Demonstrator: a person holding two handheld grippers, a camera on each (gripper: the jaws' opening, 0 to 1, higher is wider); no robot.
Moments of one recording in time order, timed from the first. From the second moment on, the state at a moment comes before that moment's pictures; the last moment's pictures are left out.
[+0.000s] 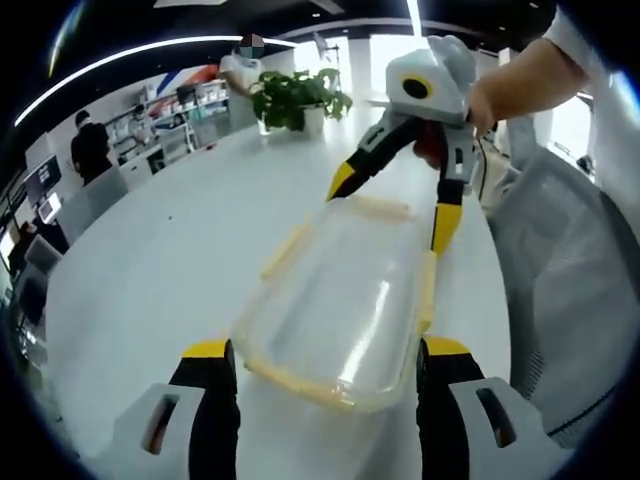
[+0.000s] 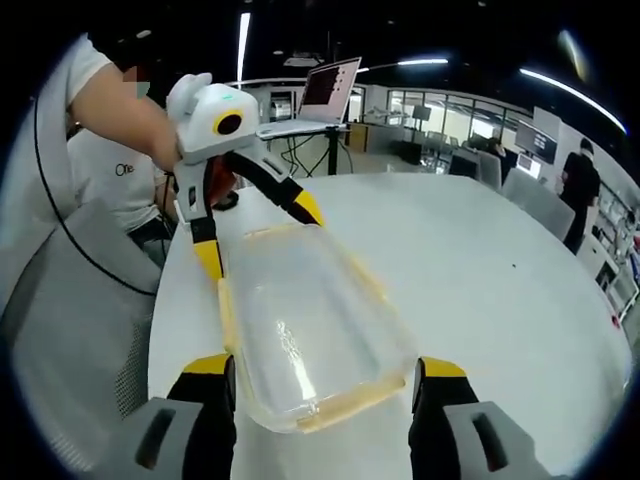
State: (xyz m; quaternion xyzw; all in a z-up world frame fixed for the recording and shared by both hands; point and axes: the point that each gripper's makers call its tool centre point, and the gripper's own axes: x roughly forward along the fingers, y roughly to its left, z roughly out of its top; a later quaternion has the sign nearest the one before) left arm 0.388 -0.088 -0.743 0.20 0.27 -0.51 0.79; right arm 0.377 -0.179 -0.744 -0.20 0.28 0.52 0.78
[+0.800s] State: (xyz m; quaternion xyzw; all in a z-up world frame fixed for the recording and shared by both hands) left arm 0.405 -0.086 -0.743 0.20 0.27 -0.51 0.79; right arm 0.396 -0.177 -0.745 -0.21 0.29 0.52 0.78
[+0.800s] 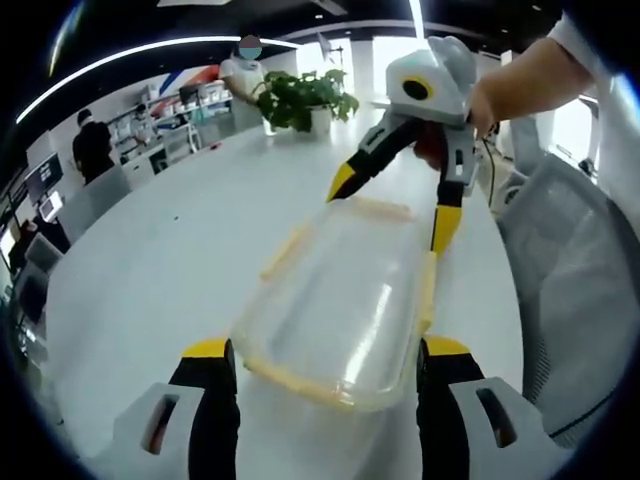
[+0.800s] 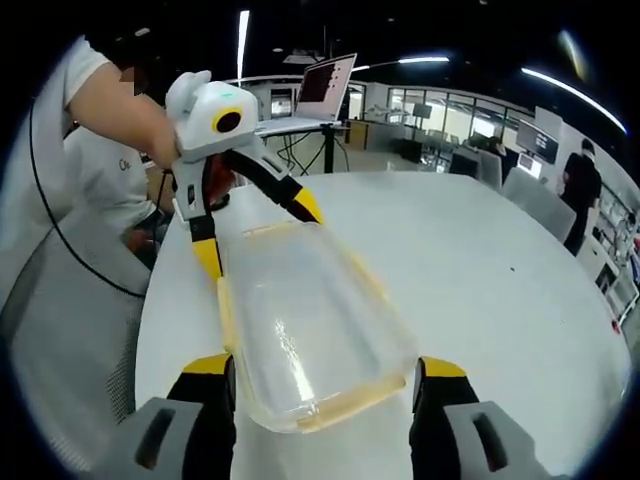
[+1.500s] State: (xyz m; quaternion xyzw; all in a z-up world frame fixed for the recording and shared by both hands) left arm 0.404 -0.076 -0.737 0.18 0.28 -0.50 0.80; right arm 0.395 -0.182 -0.738 -0.20 0.29 0.51 0.78
